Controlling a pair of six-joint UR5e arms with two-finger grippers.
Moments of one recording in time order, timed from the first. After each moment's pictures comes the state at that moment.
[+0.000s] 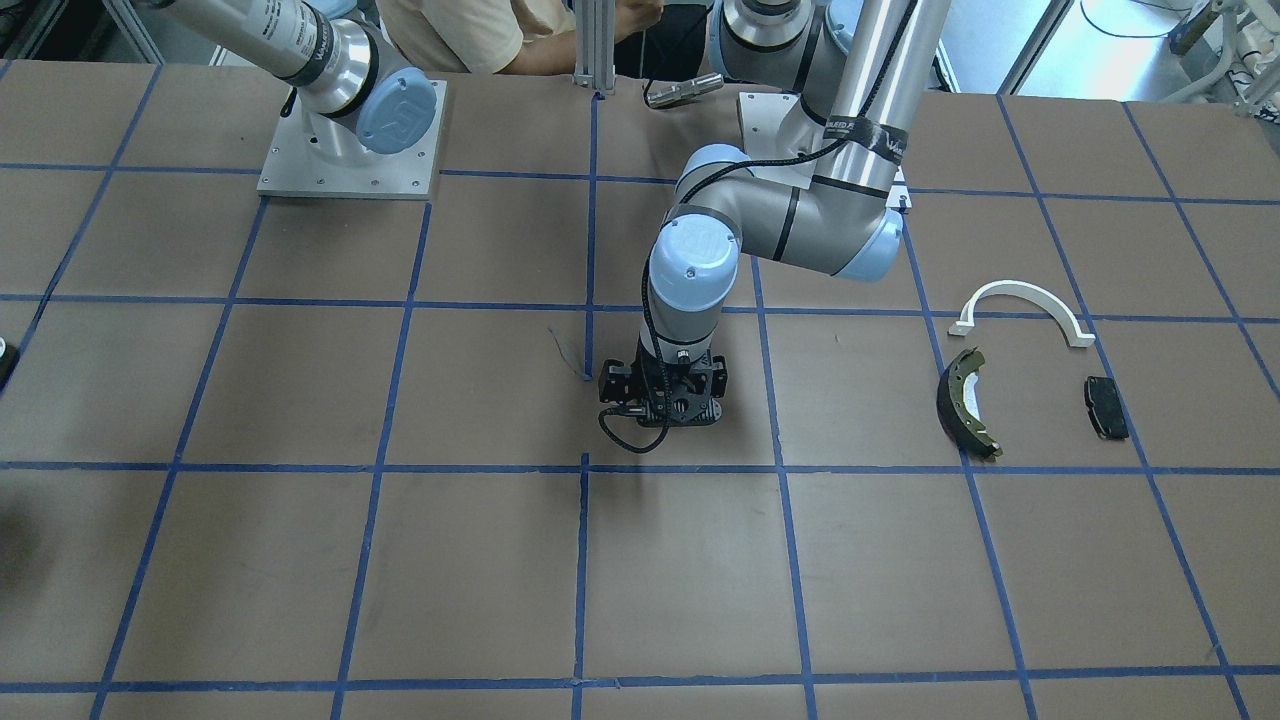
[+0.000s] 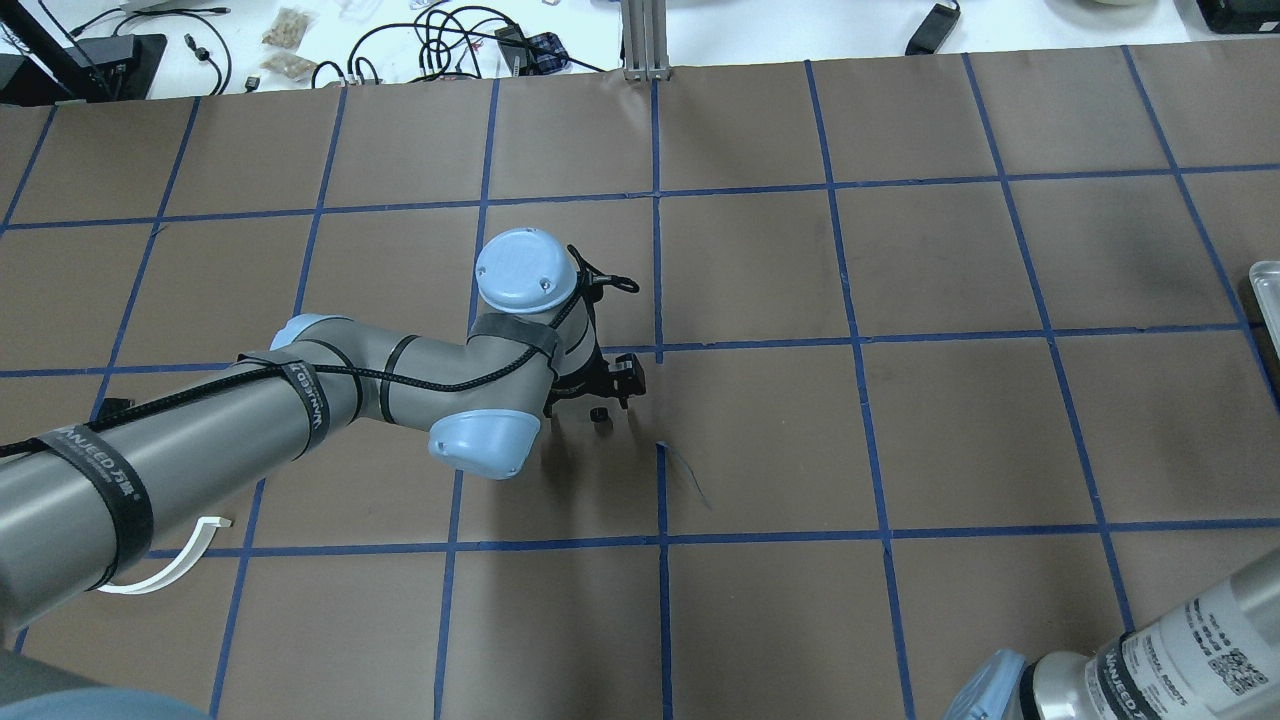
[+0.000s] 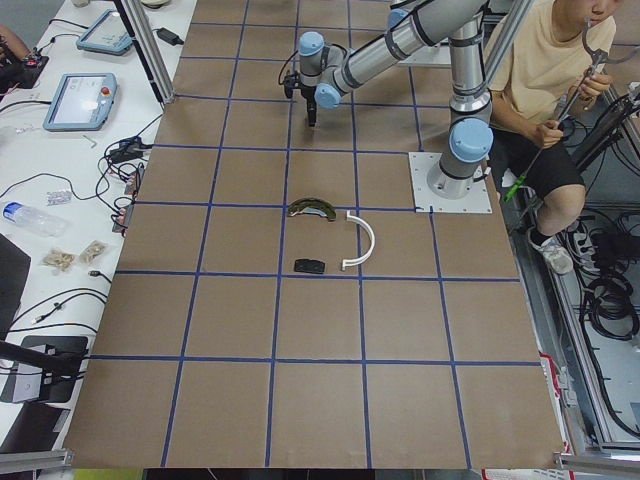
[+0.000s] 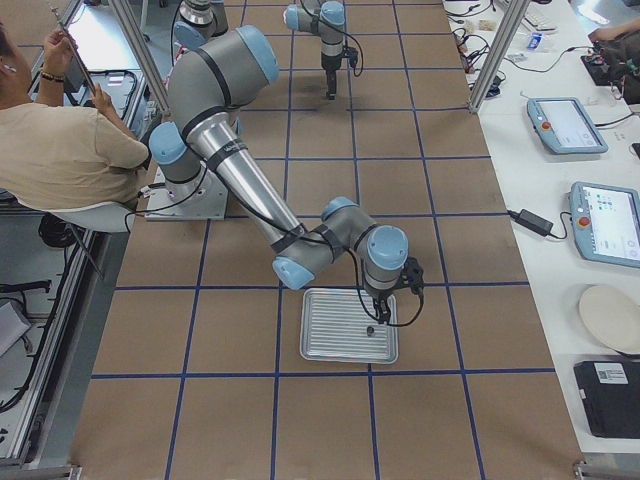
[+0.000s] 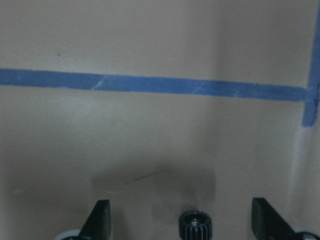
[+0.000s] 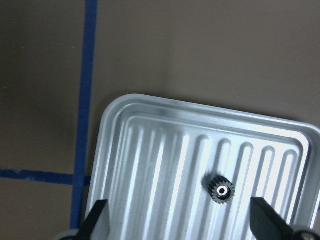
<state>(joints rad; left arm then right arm) -1.86 -1.98 -2.00 -0.73 1.55 -0.36 0.71 -0.94 1.43 -2.11 -1.53 -0.99</state>
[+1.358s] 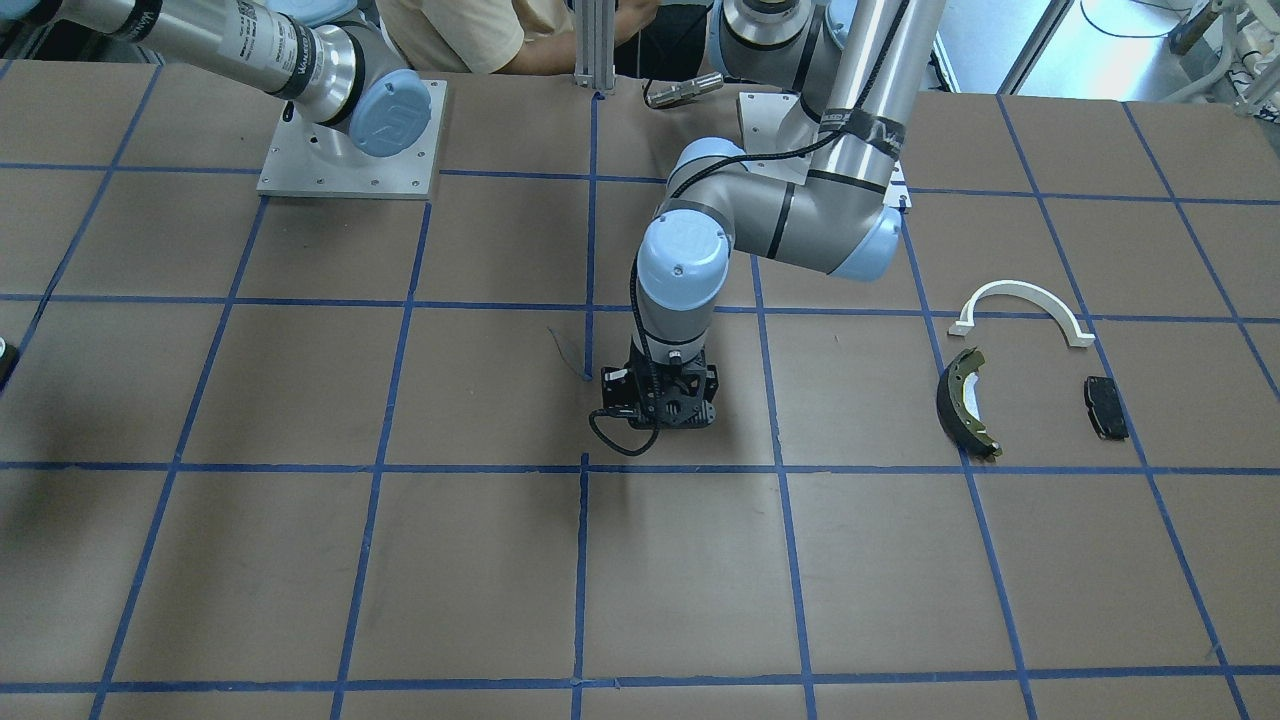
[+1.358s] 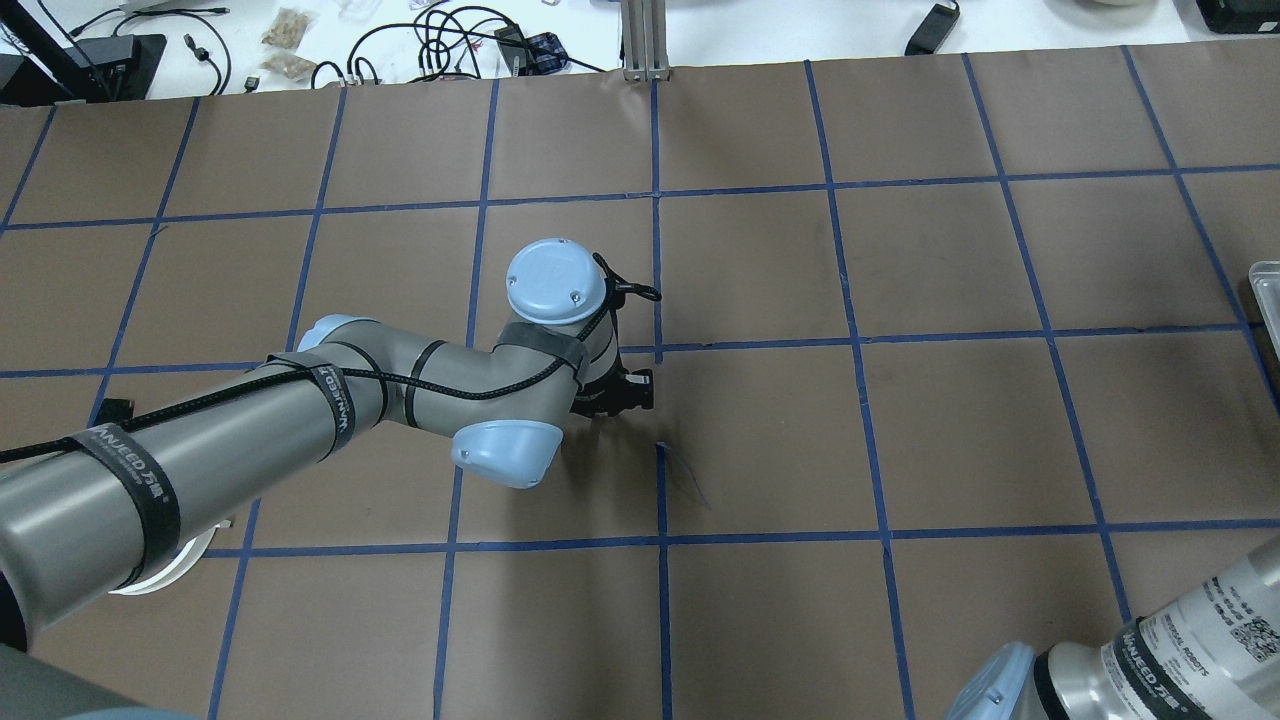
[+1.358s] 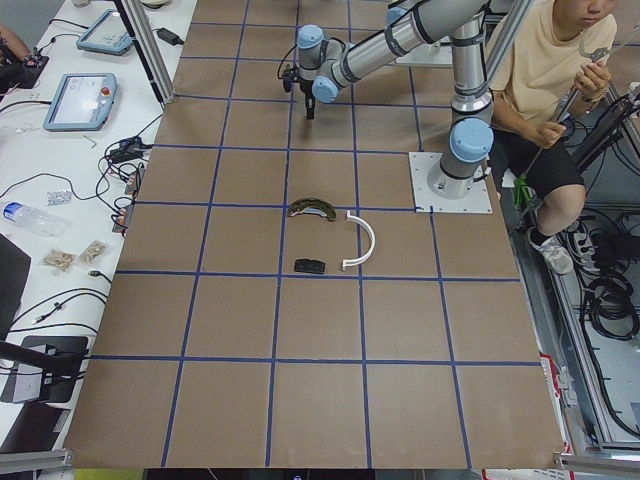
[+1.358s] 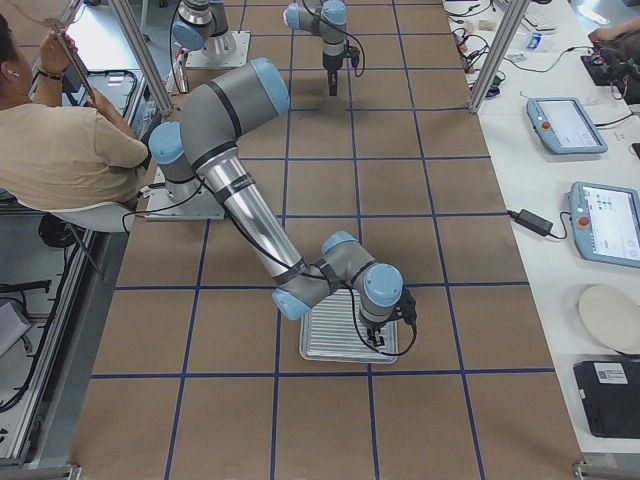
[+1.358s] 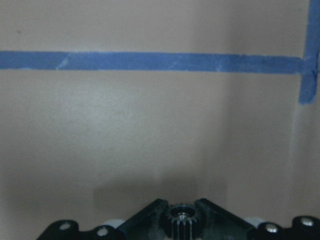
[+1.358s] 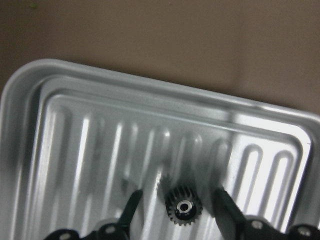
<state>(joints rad) -1.85 -1.96 -1.91 -0.86 1.56 -0.32 0.68 -0.84 1.40 -2.18 -1.56 -1.05</state>
